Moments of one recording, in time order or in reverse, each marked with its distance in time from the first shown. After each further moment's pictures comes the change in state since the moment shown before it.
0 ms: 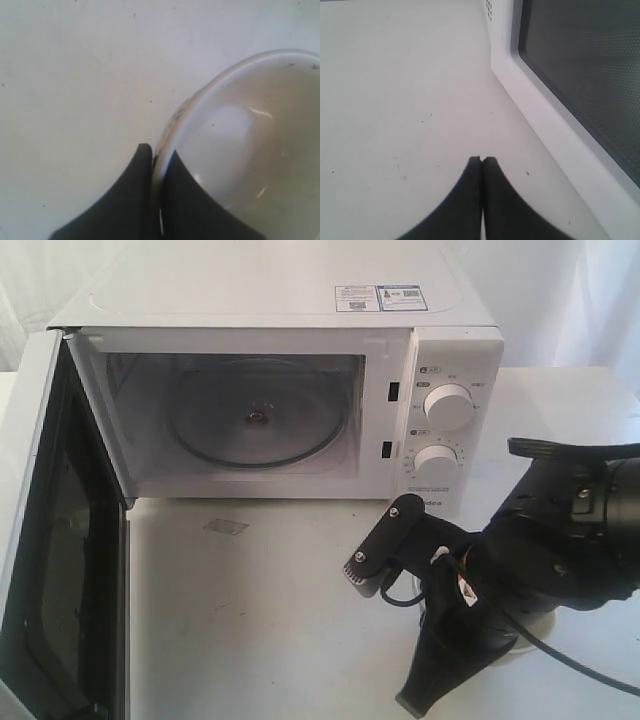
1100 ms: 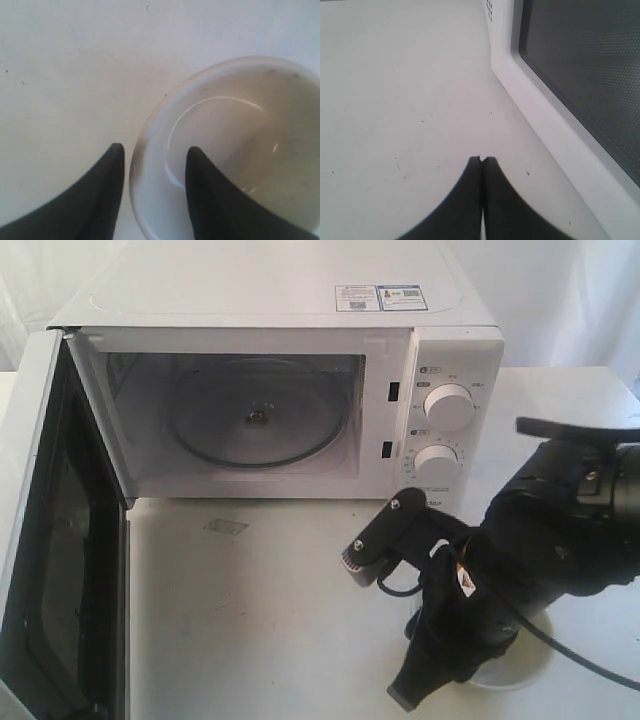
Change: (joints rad) left arm 0.000 0.000 0.000 0.000 0.000 0.000; right arm 0.000 -0.014 -0.024 0.067 0.052 0.000
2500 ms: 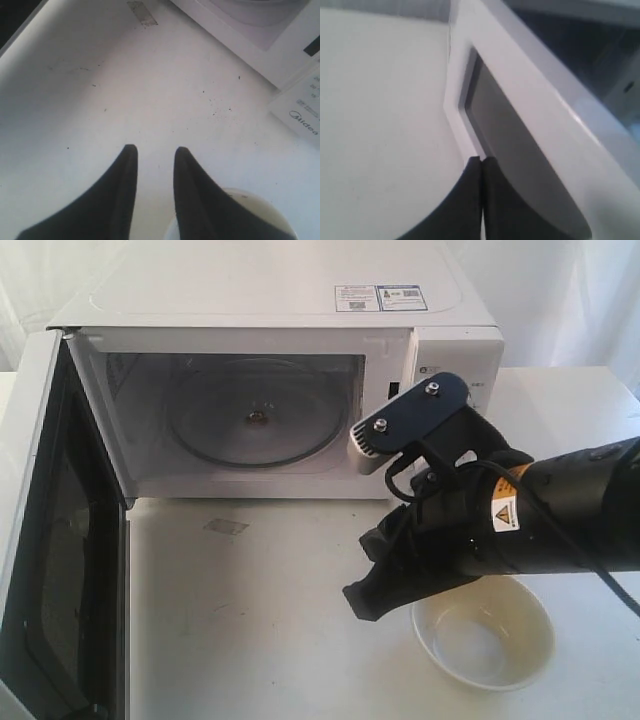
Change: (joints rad) left arm 0.000 0.222 -0.499 -0.114 0.339 -0.120; right arm 0.000 -0.248 0.024 0.133 -0.308 -0.011
